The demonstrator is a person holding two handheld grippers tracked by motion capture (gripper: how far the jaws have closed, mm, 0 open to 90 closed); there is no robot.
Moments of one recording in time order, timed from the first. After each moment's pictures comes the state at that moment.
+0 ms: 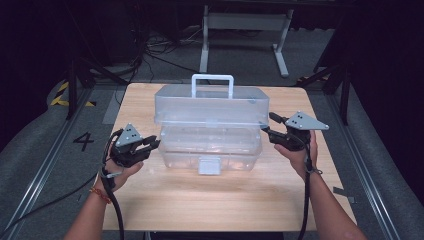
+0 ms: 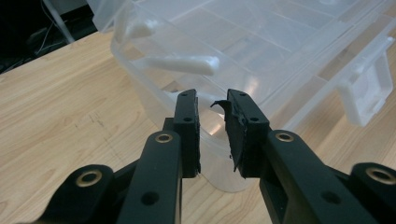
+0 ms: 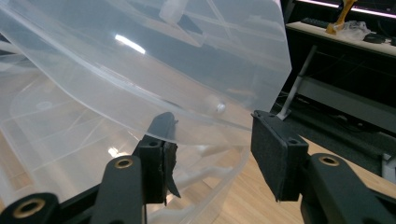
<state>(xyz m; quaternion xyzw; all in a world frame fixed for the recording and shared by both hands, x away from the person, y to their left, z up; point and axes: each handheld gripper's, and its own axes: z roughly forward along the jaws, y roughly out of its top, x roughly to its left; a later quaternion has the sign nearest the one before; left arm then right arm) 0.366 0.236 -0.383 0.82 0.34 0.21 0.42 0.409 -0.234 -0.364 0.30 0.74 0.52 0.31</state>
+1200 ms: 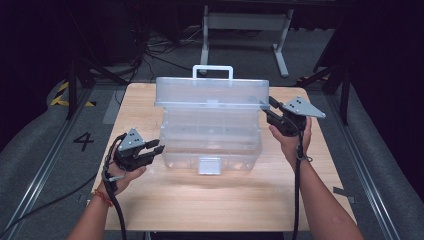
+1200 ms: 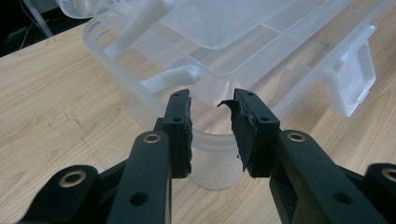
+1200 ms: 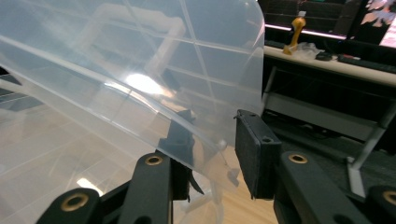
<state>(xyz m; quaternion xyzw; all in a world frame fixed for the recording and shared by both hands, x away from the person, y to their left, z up) 0.365 0.234 -0.395 0.82 0.33 0.19 0.43 0.429 -0.214 -0.336 0.34 0.69 0.53 0.36</state>
